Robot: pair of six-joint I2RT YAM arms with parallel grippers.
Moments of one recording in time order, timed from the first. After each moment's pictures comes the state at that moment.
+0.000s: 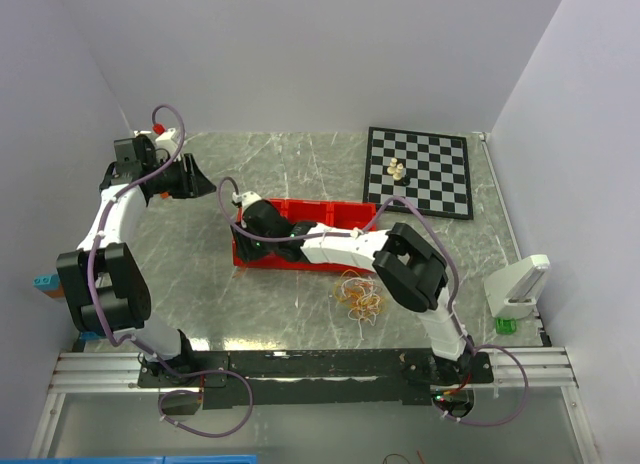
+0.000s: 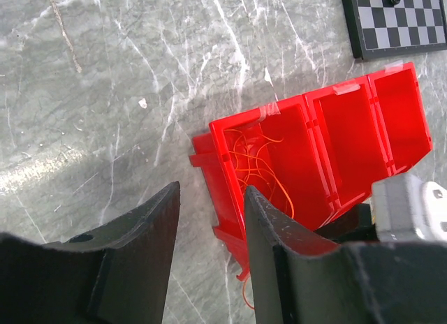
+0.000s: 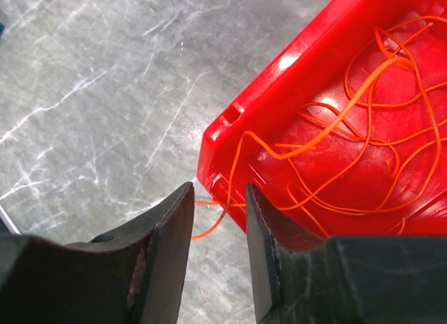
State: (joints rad) left arm 0.21 1.57 1.23 -0.44 0.77 0.04; right arm 1.03 2.08 1.52 -0.07 -0.01 0.43
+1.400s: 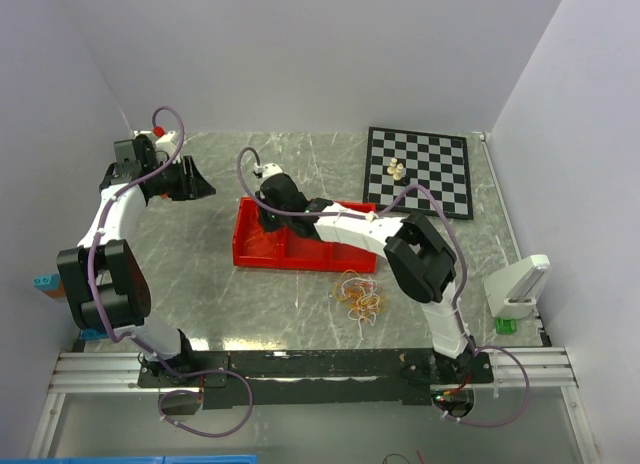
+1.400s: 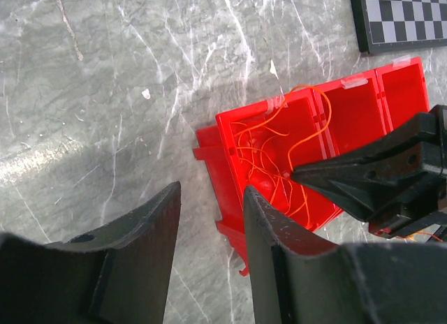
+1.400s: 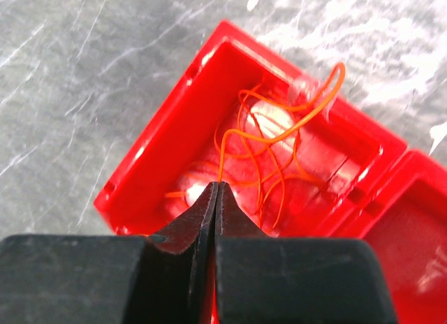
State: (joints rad) left arm 0.22 1.59 1.23 -0.46 0.77 0.06; right arm 0.89 2.06 1.57 -0.11 0.07 0.38
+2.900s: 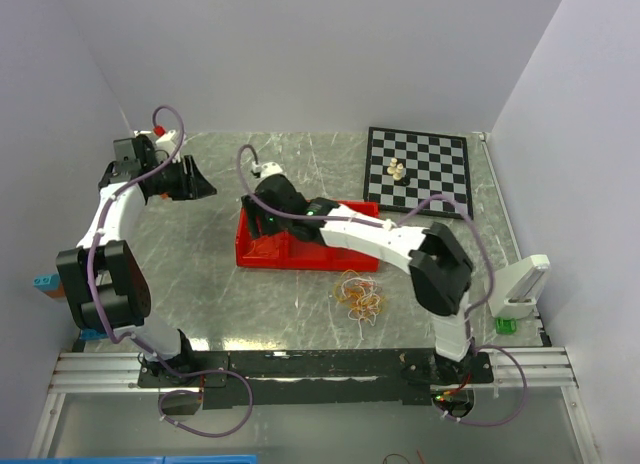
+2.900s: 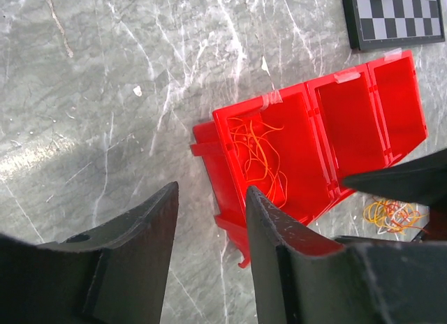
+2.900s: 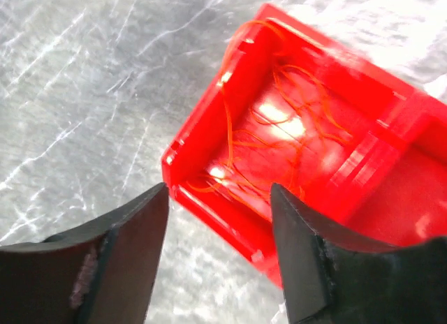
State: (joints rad) left arm 0.21 1.59 1.25 -0.50 0.79 0.06; right arm 0.97 1.96 1.62 -0.30 0.15 0.44
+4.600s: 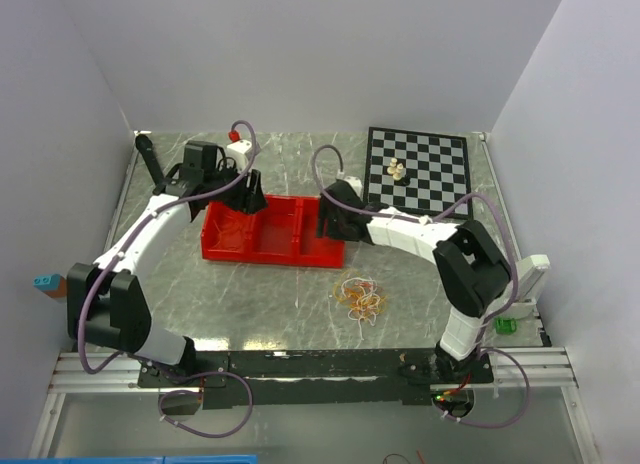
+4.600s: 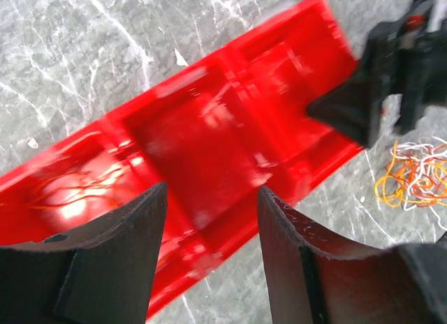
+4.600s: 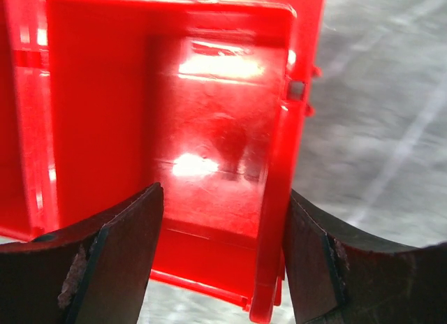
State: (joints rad) left arm -0.23 1.46 1.18 -0.43 0.50 0.09; right arm 0.68 1.74 1.13 -0.30 0.22 0.68
